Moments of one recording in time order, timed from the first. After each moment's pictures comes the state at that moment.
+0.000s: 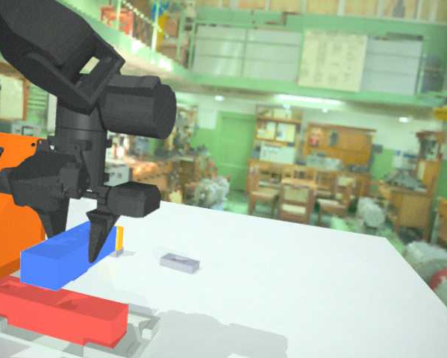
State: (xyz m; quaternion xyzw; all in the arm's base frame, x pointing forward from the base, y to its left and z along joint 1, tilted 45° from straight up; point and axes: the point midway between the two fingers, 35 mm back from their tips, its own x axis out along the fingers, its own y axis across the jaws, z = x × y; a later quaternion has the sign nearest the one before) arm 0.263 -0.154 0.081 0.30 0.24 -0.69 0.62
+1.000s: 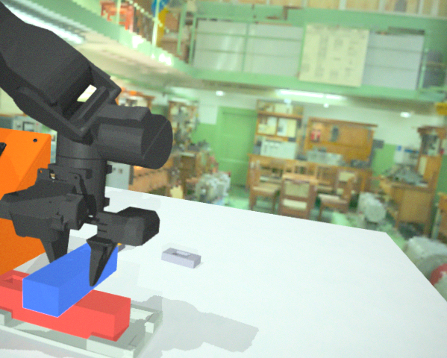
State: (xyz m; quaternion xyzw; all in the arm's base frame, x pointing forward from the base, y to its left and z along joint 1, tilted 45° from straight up) arm 0.262 -0.181 0.058 0.30 0.23 -0.69 0.62
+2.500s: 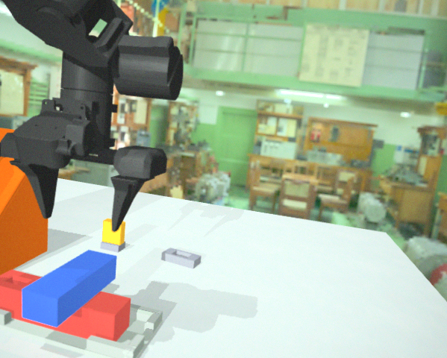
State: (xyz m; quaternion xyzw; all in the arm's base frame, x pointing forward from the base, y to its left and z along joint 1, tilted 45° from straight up) arm 0.267 -0.128 0.106 0.30 0.24 -0.69 0.62
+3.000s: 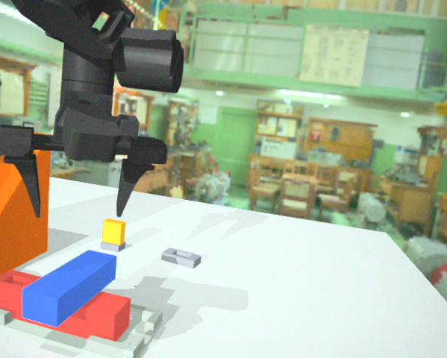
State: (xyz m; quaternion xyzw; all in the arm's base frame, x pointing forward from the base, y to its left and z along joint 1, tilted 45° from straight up) arm 0.266 -0.120 0.112 0.09 0.44 -0.58 0.68
